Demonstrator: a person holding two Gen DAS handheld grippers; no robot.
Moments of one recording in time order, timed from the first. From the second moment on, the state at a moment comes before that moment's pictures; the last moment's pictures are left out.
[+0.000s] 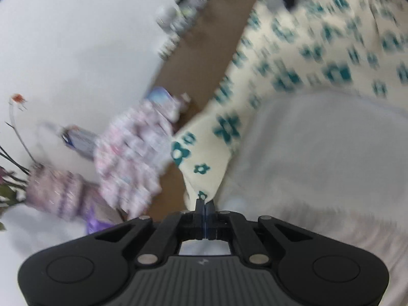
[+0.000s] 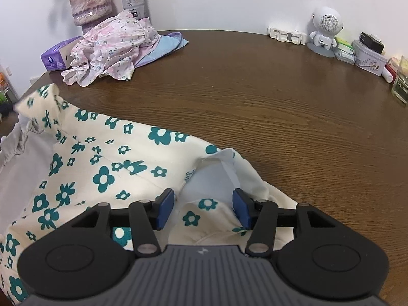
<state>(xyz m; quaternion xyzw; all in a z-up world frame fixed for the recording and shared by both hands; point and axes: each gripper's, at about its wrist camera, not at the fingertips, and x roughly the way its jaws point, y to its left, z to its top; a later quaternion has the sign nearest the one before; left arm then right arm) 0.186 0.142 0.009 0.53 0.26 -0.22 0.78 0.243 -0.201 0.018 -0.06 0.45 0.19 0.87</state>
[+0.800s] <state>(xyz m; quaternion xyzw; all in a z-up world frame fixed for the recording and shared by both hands) 0.242 0.117 0.031 0.21 0.33 -0.16 0.90 0.187 -0.262 0.040 -0.03 0.42 0.12 0.90</state>
